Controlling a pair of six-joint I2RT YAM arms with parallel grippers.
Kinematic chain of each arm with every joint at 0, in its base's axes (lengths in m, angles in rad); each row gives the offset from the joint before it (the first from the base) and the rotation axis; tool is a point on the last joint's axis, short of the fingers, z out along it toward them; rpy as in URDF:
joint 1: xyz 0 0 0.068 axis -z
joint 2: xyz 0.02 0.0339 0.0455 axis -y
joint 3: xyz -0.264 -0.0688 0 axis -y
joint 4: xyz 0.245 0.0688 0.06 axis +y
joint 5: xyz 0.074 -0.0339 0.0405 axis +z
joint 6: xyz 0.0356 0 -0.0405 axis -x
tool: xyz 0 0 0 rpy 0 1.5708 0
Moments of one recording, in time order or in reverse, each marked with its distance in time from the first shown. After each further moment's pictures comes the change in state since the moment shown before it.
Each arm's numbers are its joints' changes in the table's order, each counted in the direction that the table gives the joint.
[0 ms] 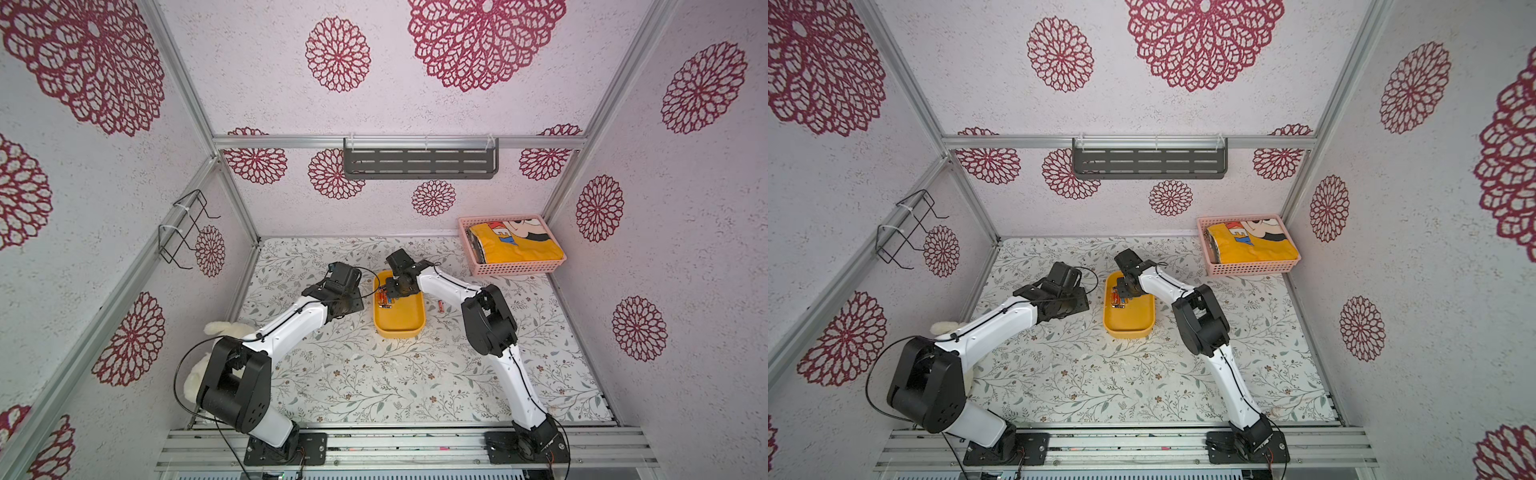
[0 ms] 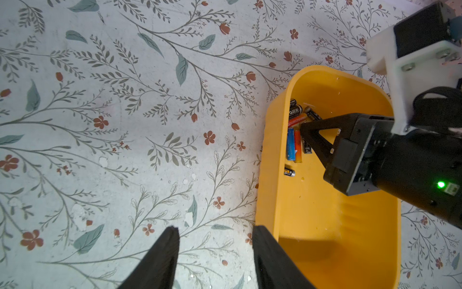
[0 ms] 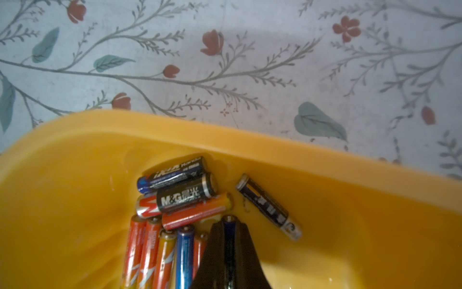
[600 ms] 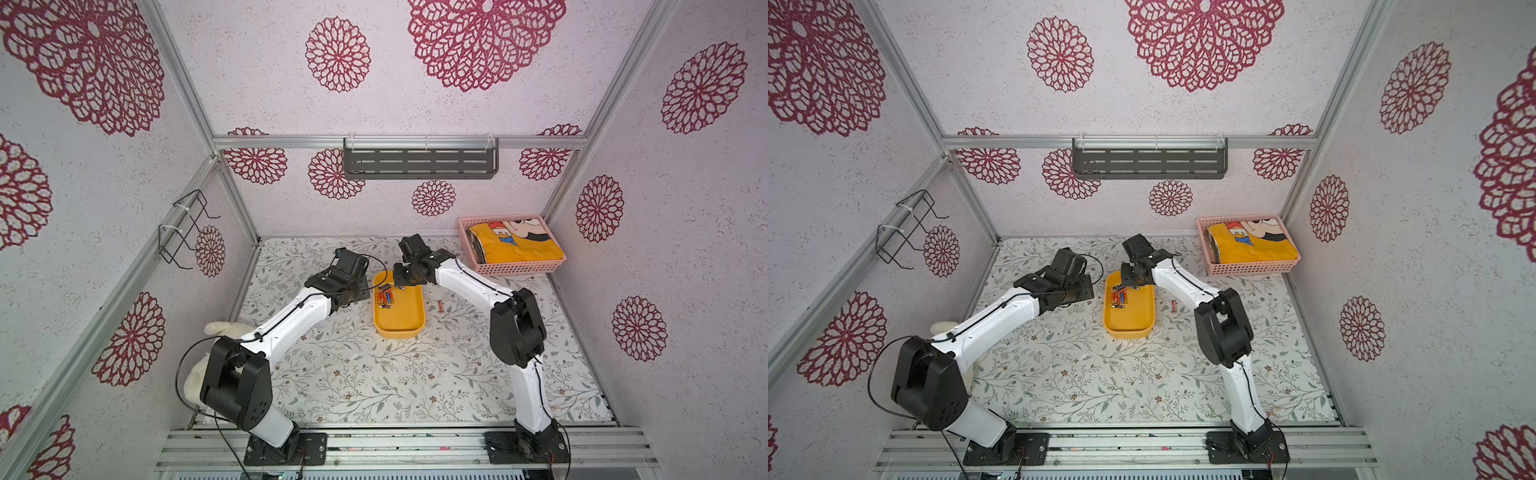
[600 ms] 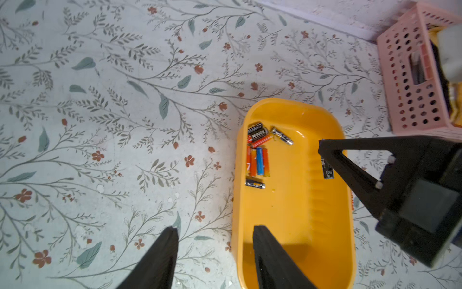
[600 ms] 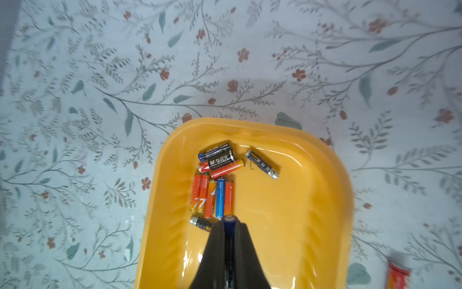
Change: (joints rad) left arm 0.074 -0.033 0.217 0.090 0.062 -0.058; right arm 0.041 0.320 -0.174 -0.021 0.062 -0.060
